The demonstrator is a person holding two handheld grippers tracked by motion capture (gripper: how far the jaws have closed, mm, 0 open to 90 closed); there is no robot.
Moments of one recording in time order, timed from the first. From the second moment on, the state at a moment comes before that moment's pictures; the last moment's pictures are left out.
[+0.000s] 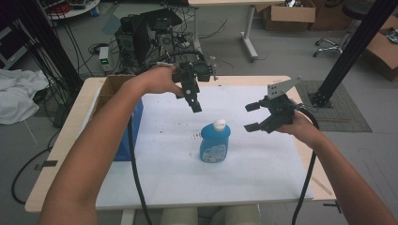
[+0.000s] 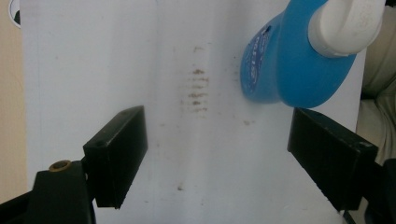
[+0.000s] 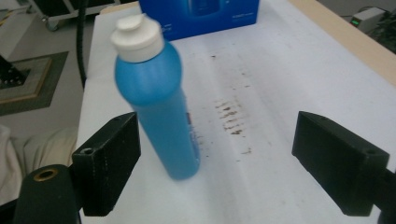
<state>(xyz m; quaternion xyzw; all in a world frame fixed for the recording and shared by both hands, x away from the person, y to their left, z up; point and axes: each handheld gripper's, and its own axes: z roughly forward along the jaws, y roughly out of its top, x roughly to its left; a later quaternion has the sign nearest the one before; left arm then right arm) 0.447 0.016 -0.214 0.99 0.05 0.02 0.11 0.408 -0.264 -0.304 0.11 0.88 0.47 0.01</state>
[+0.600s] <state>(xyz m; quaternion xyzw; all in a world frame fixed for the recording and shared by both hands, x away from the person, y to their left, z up) 0.445 0.017 -0.216 0.99 0.05 0.02 0.10 0.458 -0.281 -0.281 0.22 0.89 0.39 0.07</state>
